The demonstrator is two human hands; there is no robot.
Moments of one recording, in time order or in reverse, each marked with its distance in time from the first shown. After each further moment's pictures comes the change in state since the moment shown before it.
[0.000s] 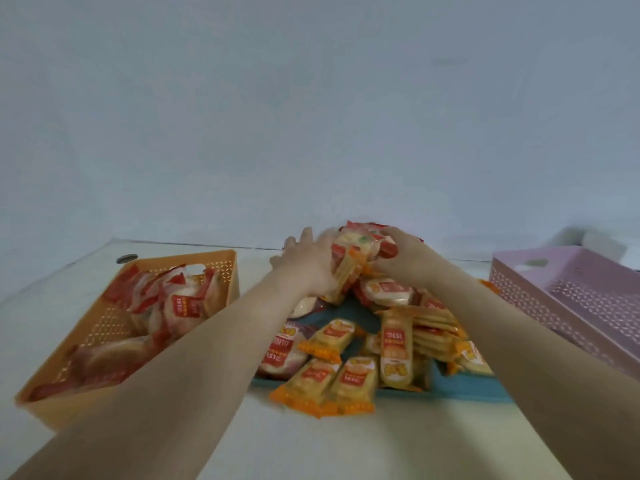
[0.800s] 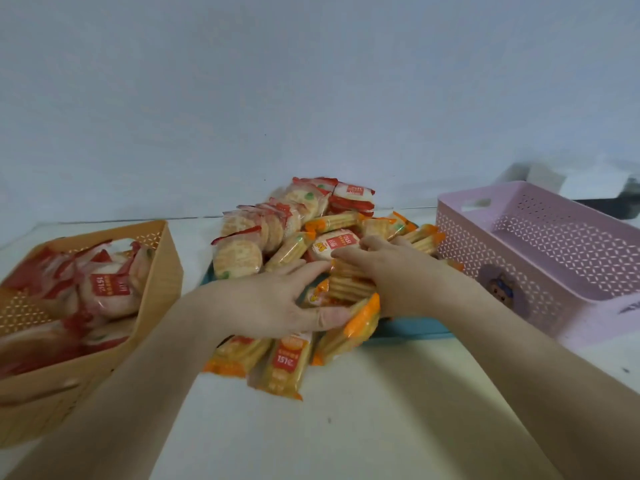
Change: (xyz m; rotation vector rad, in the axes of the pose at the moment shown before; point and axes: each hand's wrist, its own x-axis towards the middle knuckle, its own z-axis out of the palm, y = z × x) left_hand -0.074 0.026 0.018 -0.142 -0.501 0.294; right_hand -0.083 0.043 -0.009 -0.650 -0.239 -0.287
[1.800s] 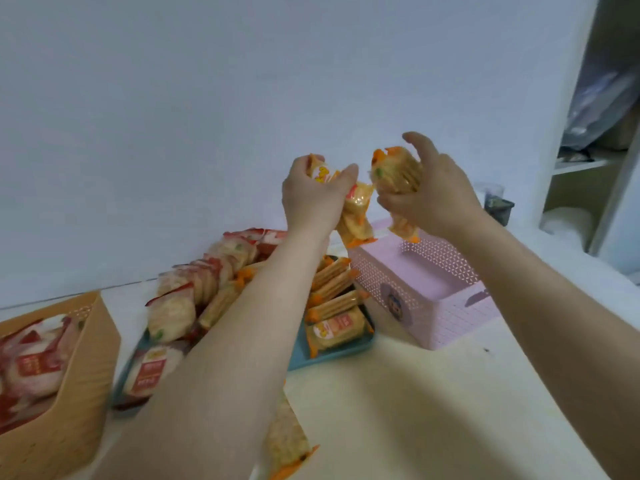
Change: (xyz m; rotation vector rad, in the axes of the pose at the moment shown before) left_hand 0.085 0.191 -0.052 -0.988 1.017 0.294; right_hand -0.091 0.120 -0.076 0.560 0.888 0.511
